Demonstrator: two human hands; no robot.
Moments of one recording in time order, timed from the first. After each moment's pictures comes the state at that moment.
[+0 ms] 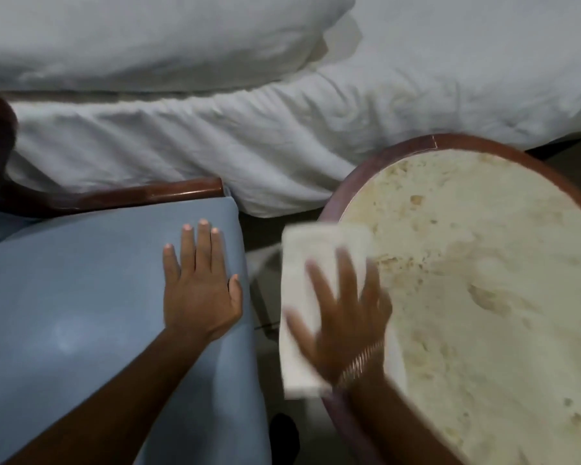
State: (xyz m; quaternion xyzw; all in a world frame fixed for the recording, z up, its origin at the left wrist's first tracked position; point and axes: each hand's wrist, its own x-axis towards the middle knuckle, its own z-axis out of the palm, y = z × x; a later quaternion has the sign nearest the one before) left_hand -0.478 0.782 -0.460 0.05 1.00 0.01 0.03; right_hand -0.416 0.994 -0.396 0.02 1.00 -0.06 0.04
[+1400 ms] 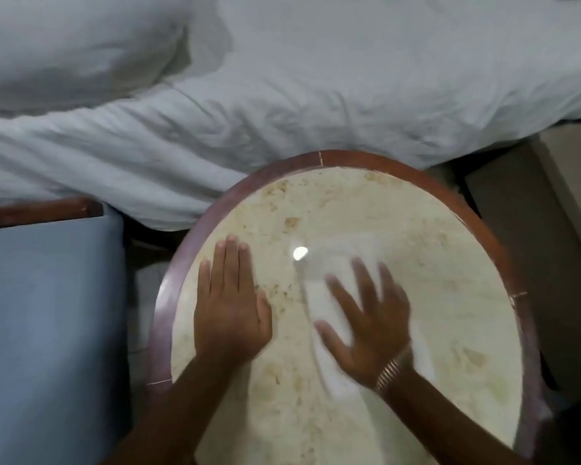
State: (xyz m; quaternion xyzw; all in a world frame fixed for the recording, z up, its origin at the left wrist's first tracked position) left_hand -0.473 1.034 -0.416 0.07 0.99 0.13 0.05; right_hand -0.440 1.258 -0.403 -0.07 1.00 -0.05 0.02
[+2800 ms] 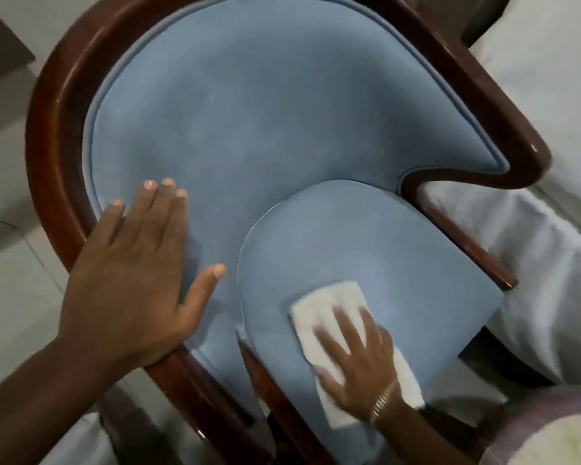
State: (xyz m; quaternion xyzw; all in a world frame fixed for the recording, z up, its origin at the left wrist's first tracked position) left_hand -0.157 0.547 -0.199 -0.37 0.93 -0.04 0.05; right_hand -0.351 0.807 -0.401 -0.60 0.79 -0.05 0.08
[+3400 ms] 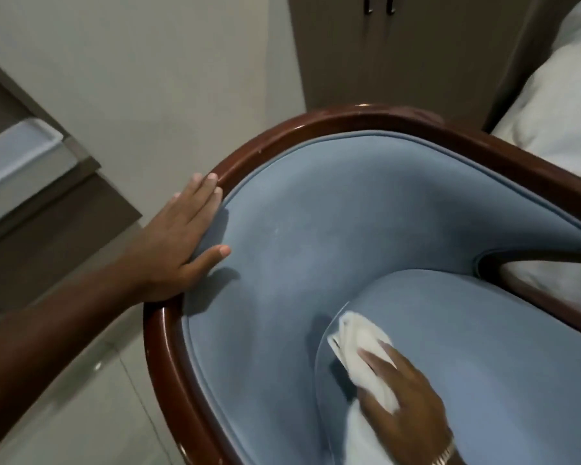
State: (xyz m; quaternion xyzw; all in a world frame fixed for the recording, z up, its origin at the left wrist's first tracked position) left_hand -0.185 0.326 -0.150 -0.25 0.97 -0.01 0.03; right_hand -0.335 0.641 -0.340 -0.44 0.78 -0.43 0.11
